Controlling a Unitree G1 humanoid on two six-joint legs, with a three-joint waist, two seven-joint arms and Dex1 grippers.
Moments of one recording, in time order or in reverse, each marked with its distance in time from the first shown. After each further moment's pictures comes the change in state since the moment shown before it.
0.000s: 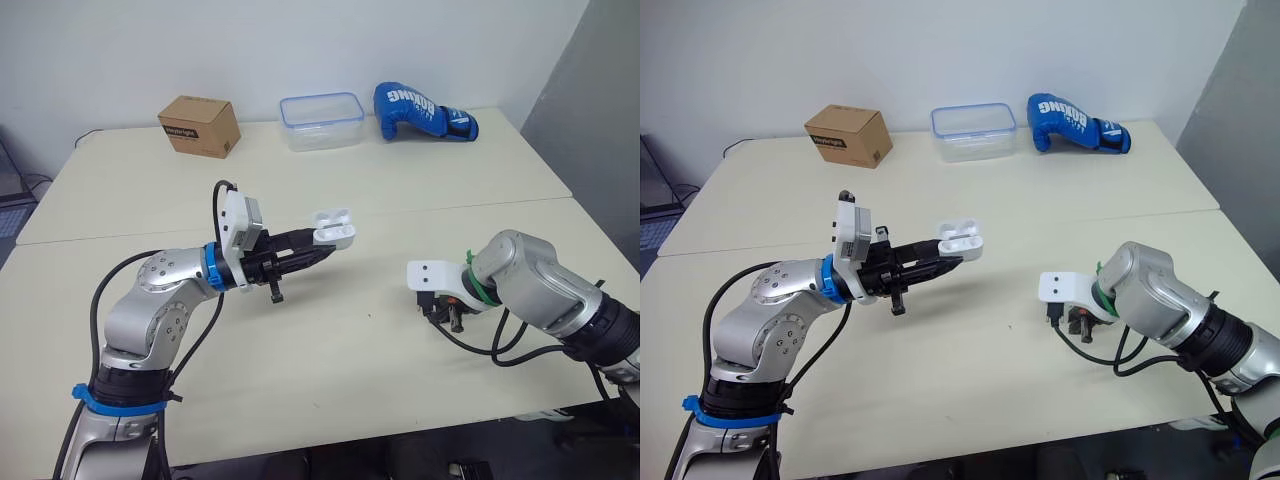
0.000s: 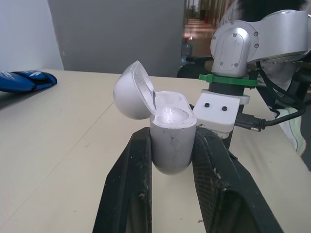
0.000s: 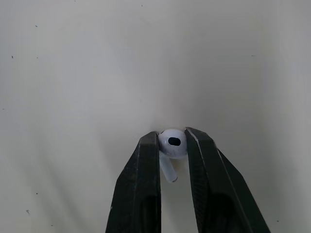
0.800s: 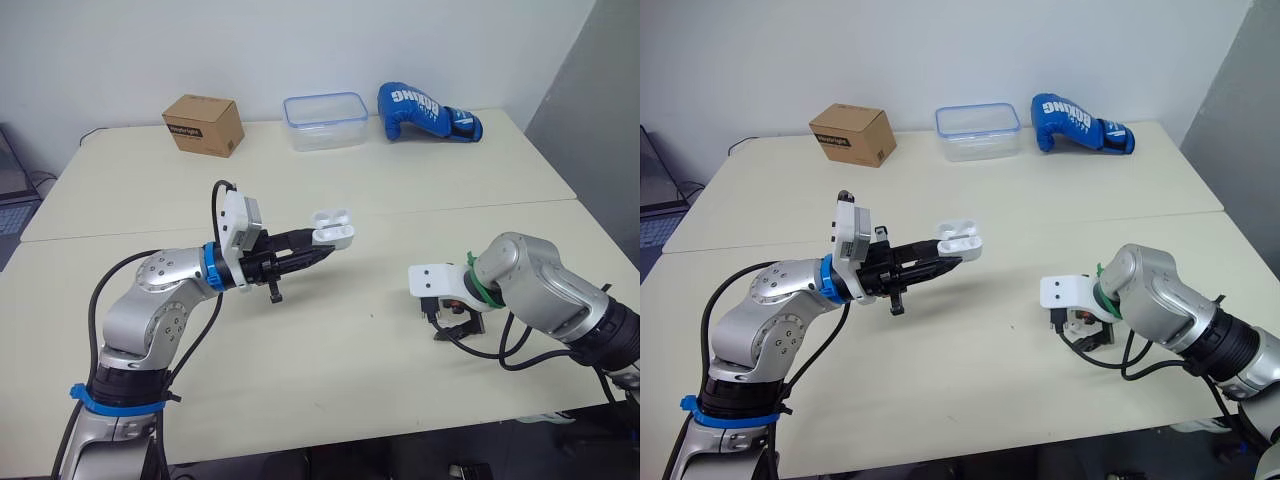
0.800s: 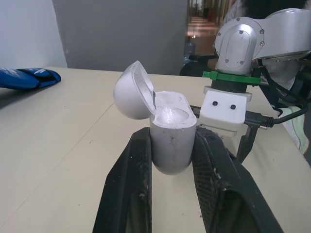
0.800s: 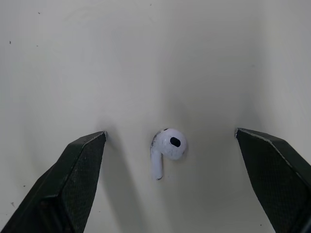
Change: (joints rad) left arm 0.001 0.001 0.000 -0.001 0.000 0.001 0.002; right arm 0.022 -0.027 -0.003 -0.023 -0.042 -0.087 0.024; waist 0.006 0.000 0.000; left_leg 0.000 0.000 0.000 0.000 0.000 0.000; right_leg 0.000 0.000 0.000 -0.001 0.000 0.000
